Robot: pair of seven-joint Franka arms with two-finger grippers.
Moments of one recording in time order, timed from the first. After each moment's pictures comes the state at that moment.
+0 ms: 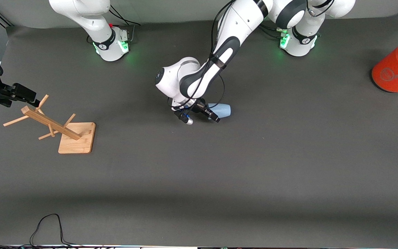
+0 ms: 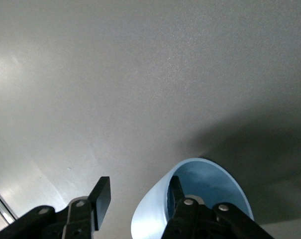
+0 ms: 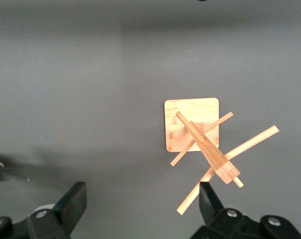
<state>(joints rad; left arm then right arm) -0.96 0.94 -0.07 -1.20 0.54 1.64 -0.41 -0.04 -0.02 0.01 -1.63 0.02 1.61 0.02</state>
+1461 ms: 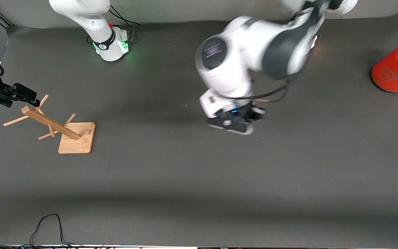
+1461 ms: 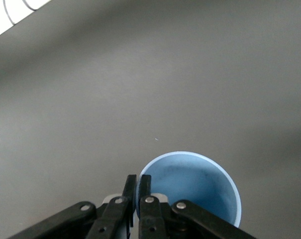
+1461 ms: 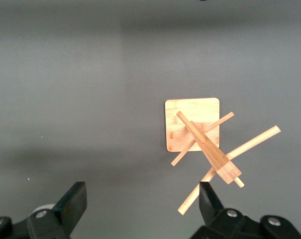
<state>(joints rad) -0.59 0.54 -0.04 -0.95 0.25 1.38 -0.29 -0.04 -0.02 0.01 -1.63 0.02 1.61 0.02</state>
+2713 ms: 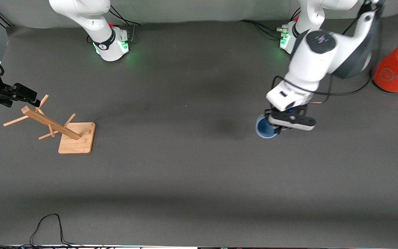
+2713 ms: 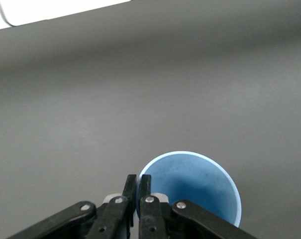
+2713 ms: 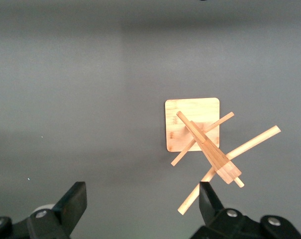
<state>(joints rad) -0.41 0.10 -0.06 -2.05 0.11 2.49 -0.33 -0.04 -0.02 0.01 -1.63 0.02 1.61 0.02</state>
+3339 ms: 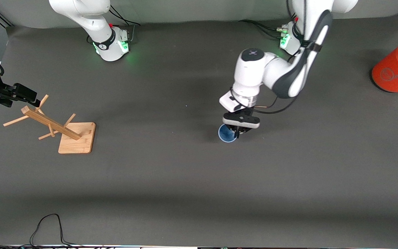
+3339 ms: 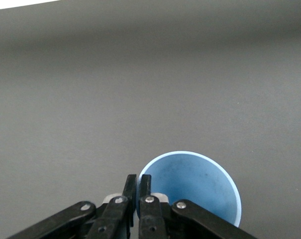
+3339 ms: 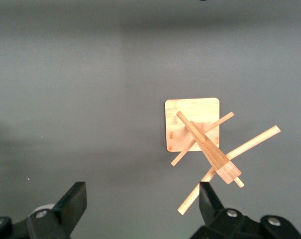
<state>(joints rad) -0.57 0.34 -0.07 -2.05 0.68 2.73 -1.04 -0.04 -0.02 0.01 -1.63 0.02 1.61 0.02</state>
